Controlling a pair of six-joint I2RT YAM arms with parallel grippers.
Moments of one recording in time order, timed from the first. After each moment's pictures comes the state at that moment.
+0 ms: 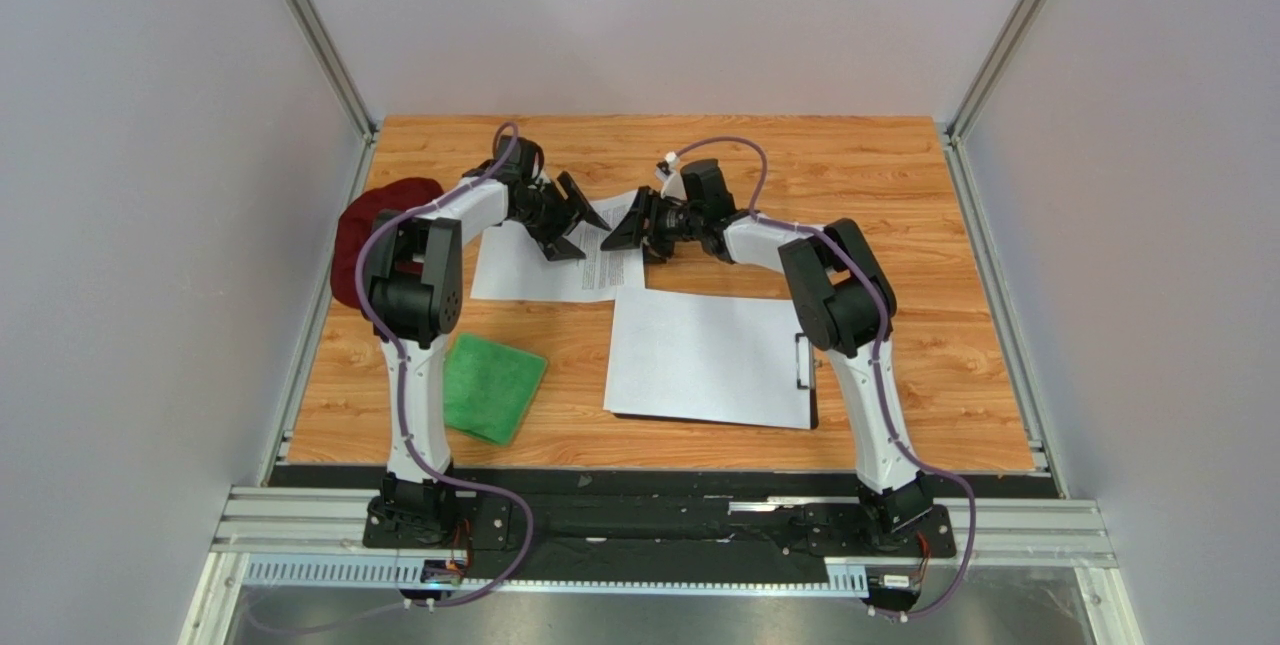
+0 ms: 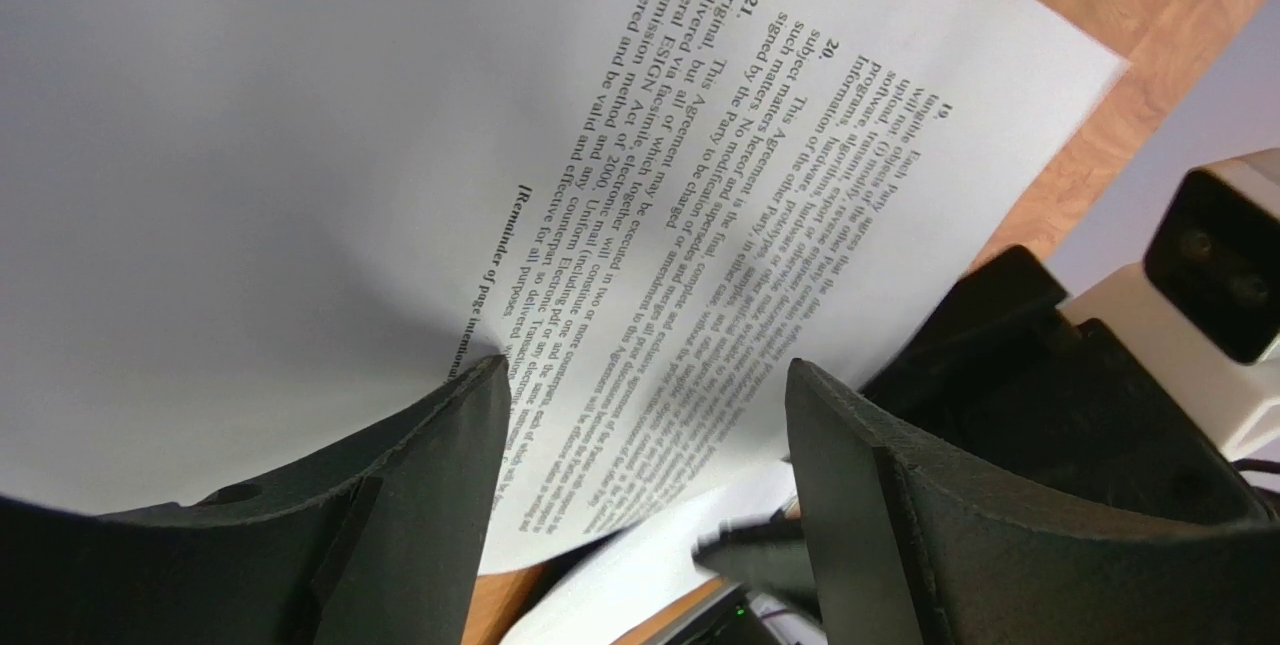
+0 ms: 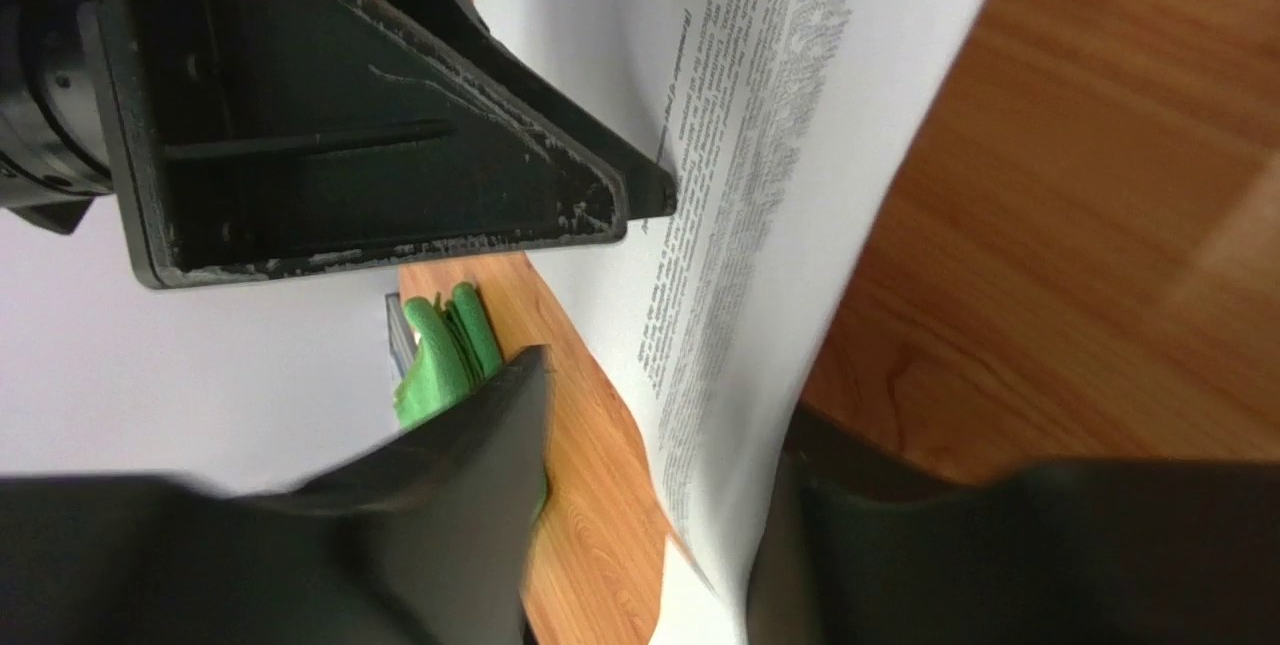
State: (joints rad) left arm -0.19 2.20 1.61 -0.45 0.52 -0.86; right arm 0.47 2.33 1.58 0.19 -0.72 0.87
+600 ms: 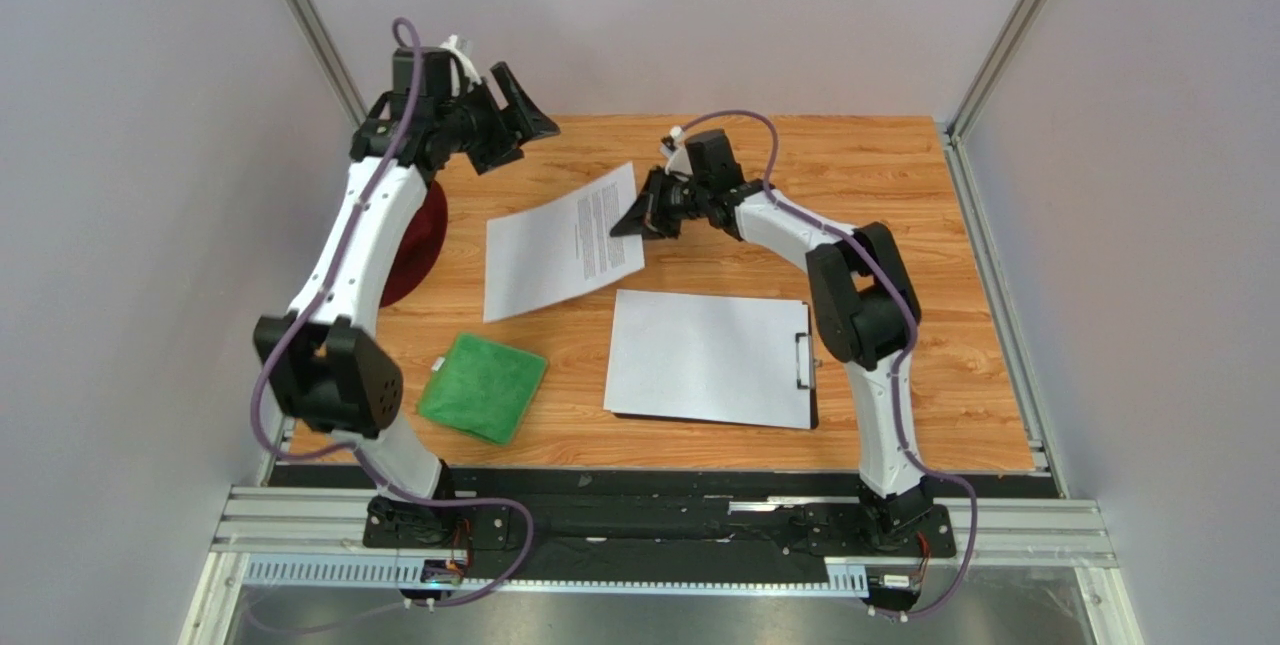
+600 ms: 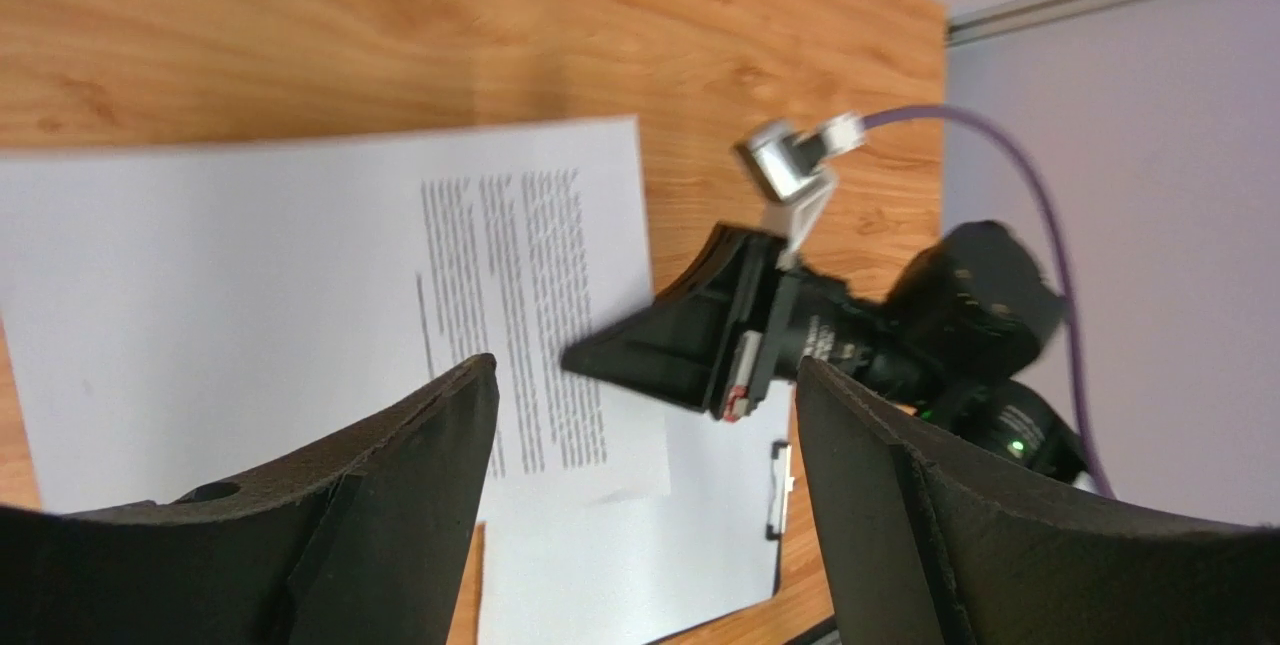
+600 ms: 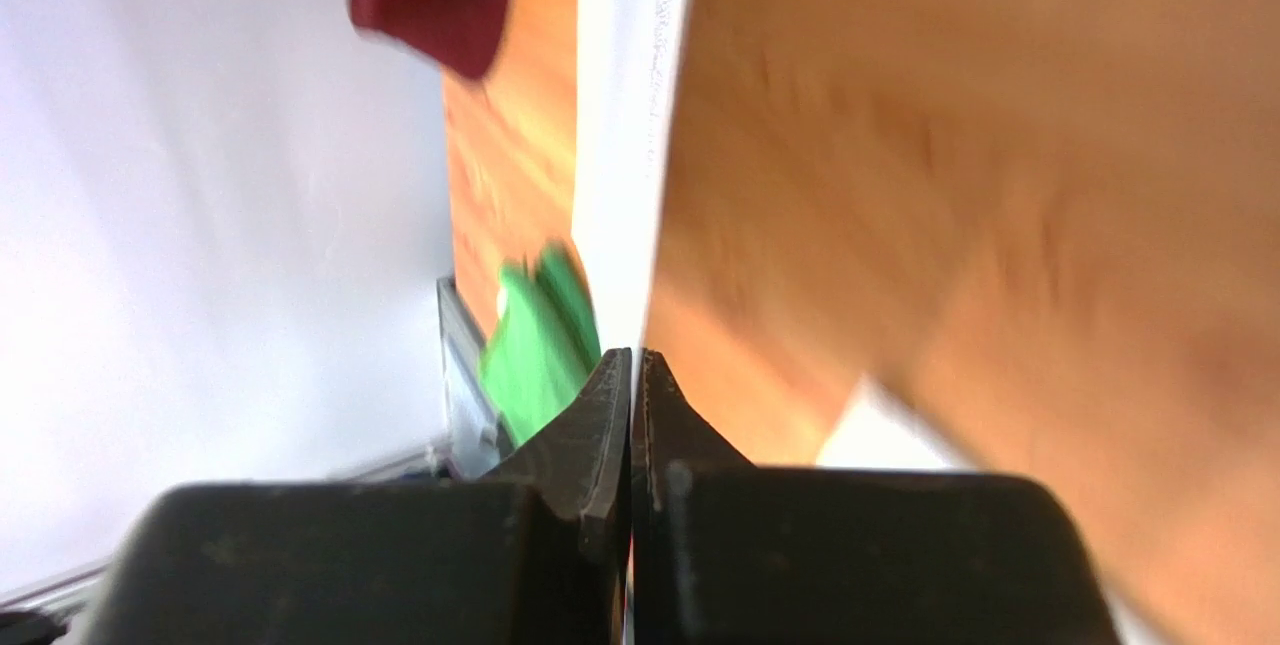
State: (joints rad) left arm -0.13 1.70 1.74 -0.64 0.36 -0.63; right arm 0.47 2.22 1.71 -0.09 -0.69 0.86
